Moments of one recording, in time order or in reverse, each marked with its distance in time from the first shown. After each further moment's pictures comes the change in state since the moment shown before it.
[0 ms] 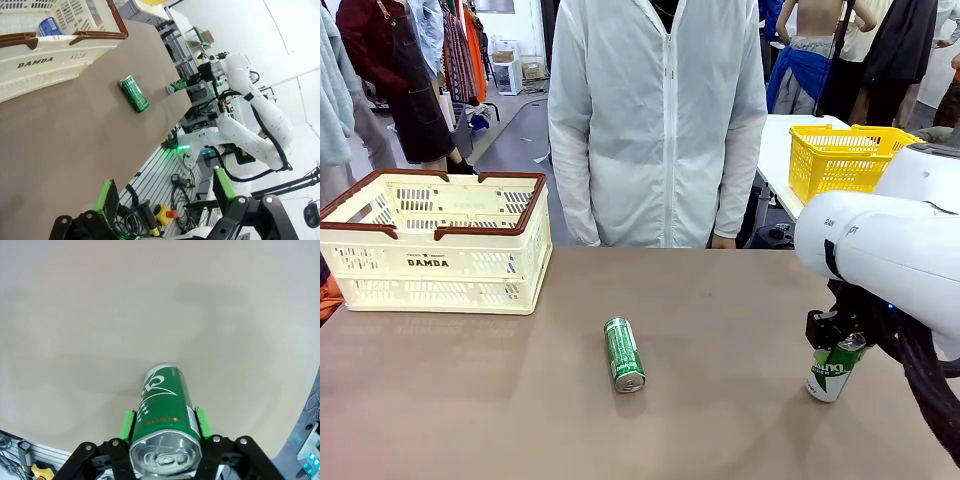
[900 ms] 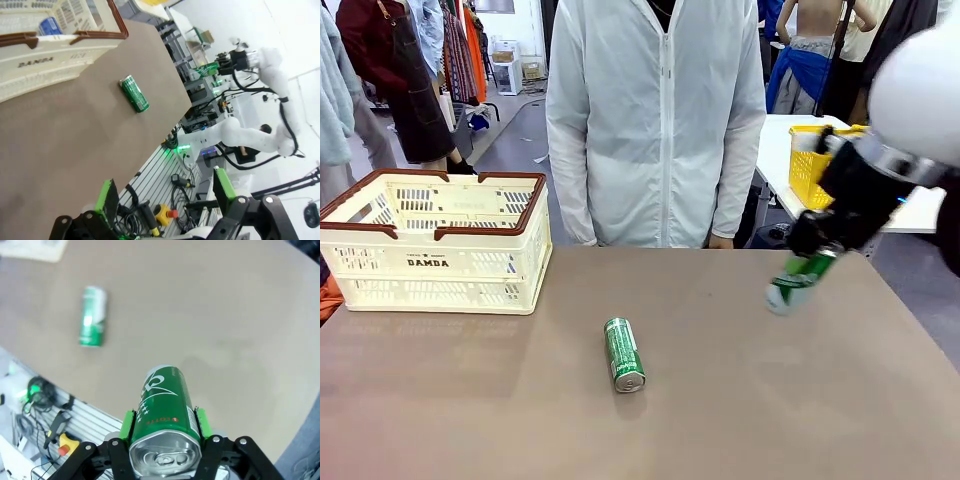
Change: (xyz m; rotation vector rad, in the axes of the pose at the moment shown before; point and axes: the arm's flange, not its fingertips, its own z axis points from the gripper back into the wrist) left arm 0.000 0.000 0.000 0.000 0.000 0.001; right arm 0.009 0.086 0.169 0.201 -0.161 0.296
